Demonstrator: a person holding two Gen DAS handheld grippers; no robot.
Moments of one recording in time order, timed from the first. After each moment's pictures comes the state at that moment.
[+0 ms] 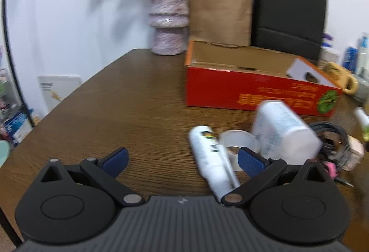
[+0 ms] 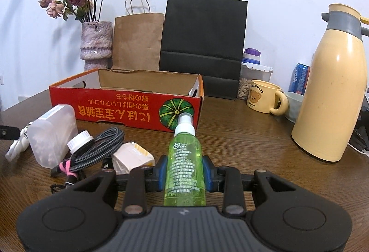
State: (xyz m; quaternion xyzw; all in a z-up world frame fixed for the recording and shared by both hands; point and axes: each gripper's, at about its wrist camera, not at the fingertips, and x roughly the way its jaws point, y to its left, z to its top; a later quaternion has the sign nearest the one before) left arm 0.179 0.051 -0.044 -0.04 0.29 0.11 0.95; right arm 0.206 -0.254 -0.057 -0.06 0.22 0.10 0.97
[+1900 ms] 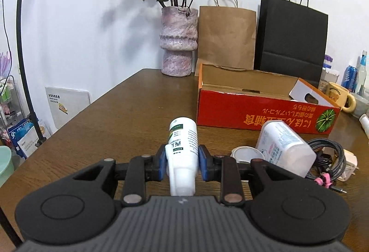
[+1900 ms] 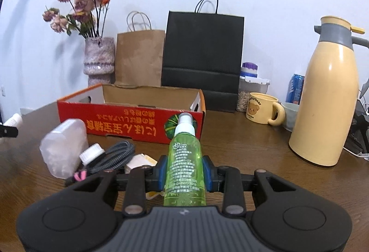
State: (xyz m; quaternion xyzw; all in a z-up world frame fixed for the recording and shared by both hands) left arm 0.147 0.062 -0.028 -0.05 0.23 0.11 0.97; right arm 0.179 -0.254 -0.043 -0.04 0.18 0.10 0.98
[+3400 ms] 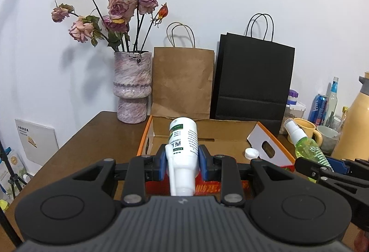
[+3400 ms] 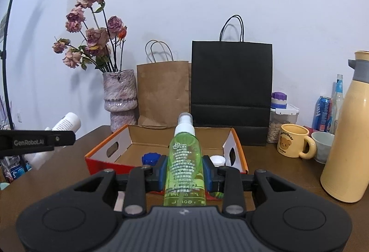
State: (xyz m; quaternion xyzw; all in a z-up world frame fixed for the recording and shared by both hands) left arm 0.208 0.007 0.061 -0.04 0.18 0.03 0.98; right arm 0.232 -0.199 0.034 0.00 0.16 0.14 0.98
